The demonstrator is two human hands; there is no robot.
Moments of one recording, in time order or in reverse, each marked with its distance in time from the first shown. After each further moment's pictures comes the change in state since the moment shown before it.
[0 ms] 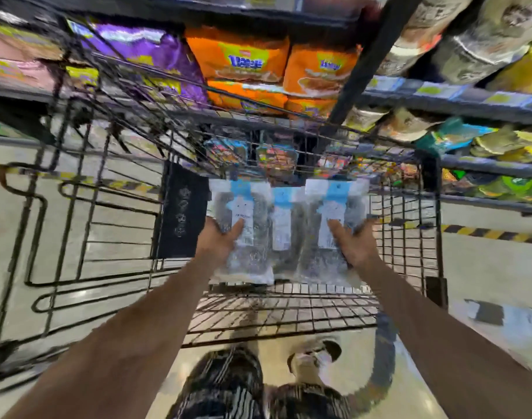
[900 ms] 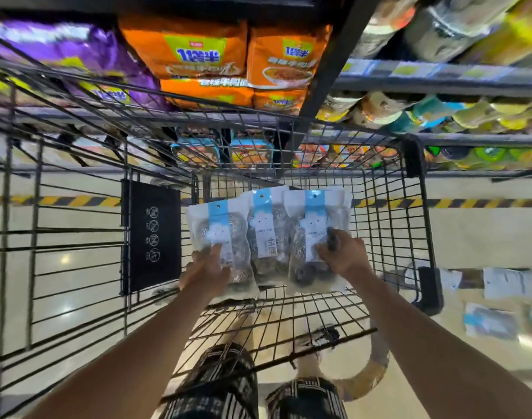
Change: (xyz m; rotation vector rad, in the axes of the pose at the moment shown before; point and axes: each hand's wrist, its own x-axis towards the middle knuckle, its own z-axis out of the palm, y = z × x) left_hand 0.014 -0.022 0.025 0.849 -0.260 0.175; right_hand -0.033 -0.027 0.001 -0.581 -0.052 0.098
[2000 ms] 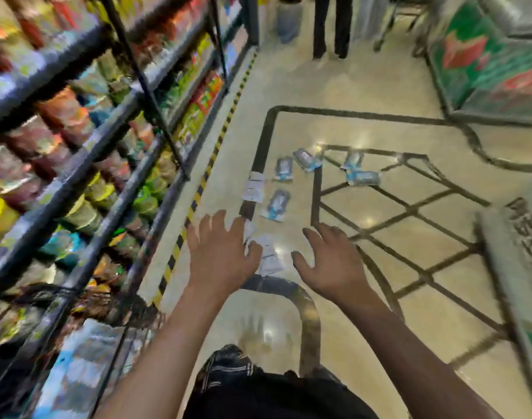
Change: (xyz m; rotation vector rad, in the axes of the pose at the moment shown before) left_hand -0.528 0.335 0.202 0.837 0.373 1.541; right_hand -0.517 0.419 -0.010 0.250 1.034 0.504
